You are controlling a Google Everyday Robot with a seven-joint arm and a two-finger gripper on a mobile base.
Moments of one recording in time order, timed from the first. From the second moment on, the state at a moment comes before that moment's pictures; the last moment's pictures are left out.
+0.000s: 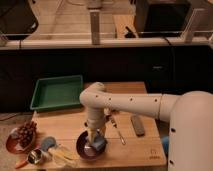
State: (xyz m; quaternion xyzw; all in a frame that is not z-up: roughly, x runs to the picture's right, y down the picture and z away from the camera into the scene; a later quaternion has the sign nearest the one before) arm -0.039 0.237 0.744 -0.26 -0.41 -0.75 0.45
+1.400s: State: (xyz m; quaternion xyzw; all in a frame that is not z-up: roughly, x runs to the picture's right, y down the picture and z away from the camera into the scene) arm -0.079 0.255 0.713 -0.19 -0.44 -0.76 0.44
